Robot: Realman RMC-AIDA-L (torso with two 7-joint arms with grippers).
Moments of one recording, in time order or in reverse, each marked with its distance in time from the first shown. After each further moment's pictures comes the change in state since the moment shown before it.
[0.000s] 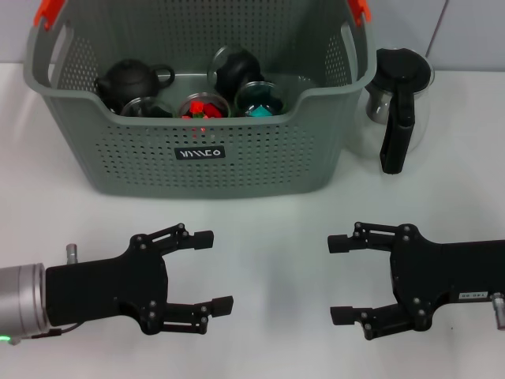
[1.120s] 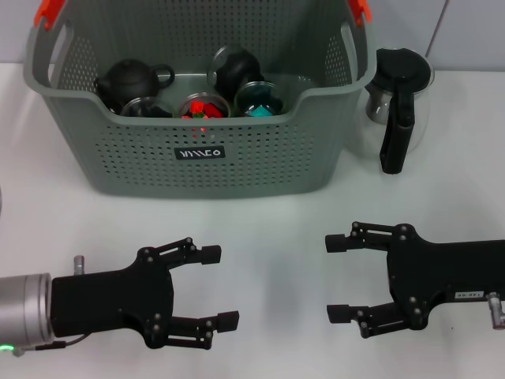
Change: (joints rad) left arm -0.006 0.001 0.000 -0.029 0.030 0.015 -0.026; right arm -0.001 0.006 -0.001 -0.001 0.000 0.012 0.007
